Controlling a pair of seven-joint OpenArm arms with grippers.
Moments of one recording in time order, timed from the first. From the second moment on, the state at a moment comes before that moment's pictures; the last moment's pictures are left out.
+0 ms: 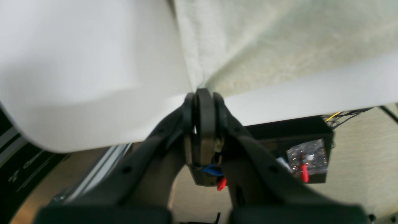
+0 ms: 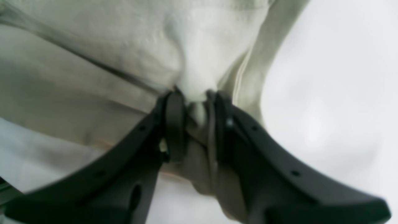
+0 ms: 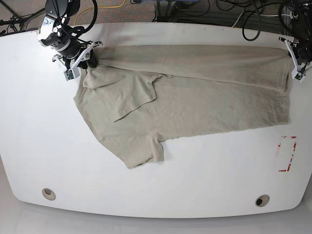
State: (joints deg) left arm 21.2 -31.2 -32.5 95.7 -25.6 -42.8 74.9; right arm -20.2 4.8 28.9 97.8 18.7 41.6 -51.4
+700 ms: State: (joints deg) left arm 22.4 -32.9 -32.4 96.1 -26.3 -42.8 76.5; right arm -20.4 4.4 28.7 100.6 17.5 41.5 -54.1
